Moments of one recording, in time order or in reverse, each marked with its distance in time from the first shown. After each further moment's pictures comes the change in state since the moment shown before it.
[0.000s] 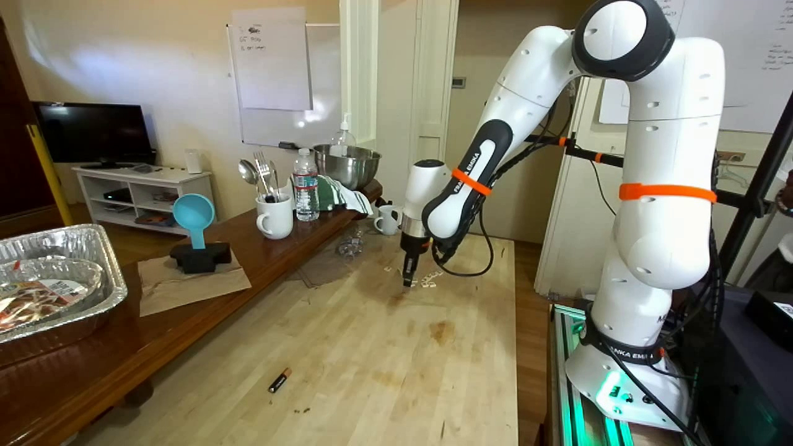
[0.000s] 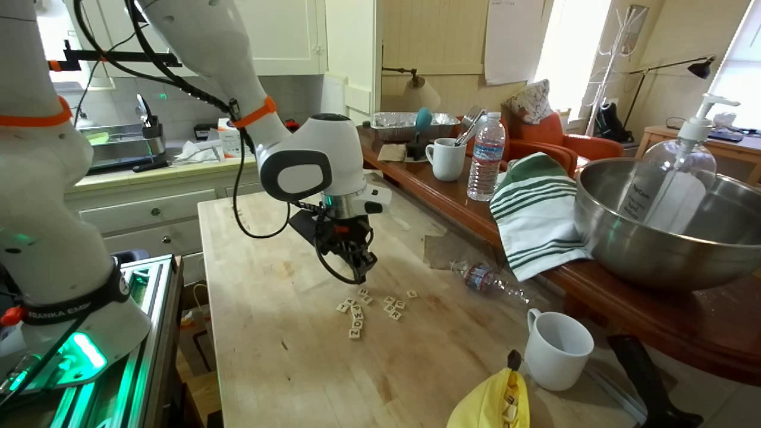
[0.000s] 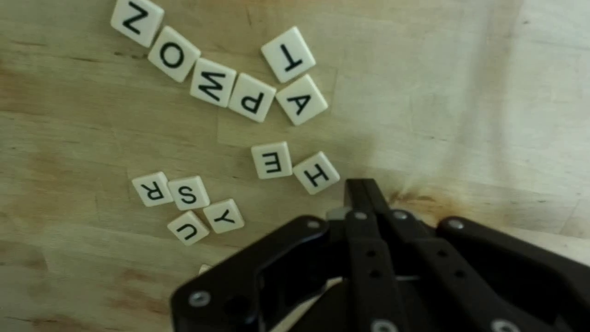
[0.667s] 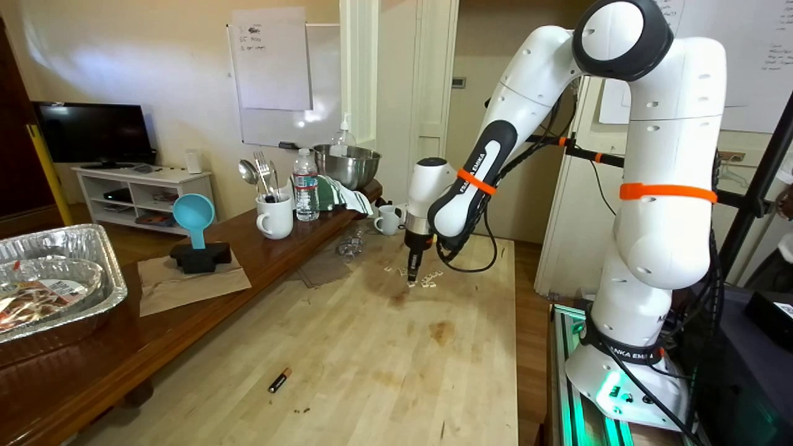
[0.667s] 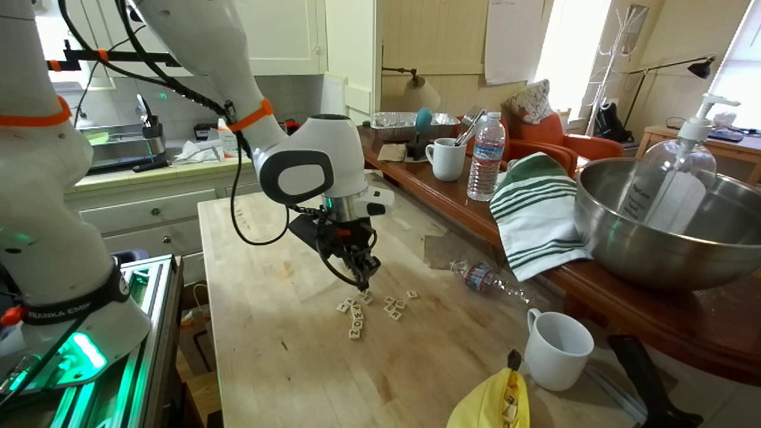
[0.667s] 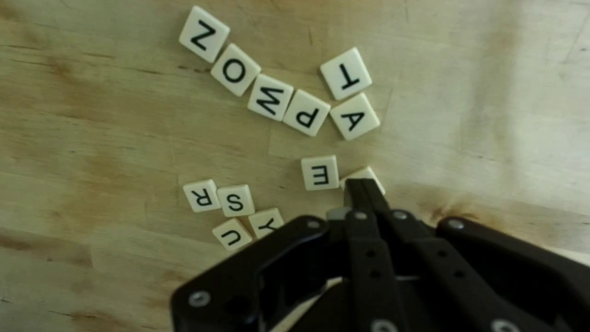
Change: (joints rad) arm 0.003 -0.006 -0.053 0.000 -0.100 0.000 0.024
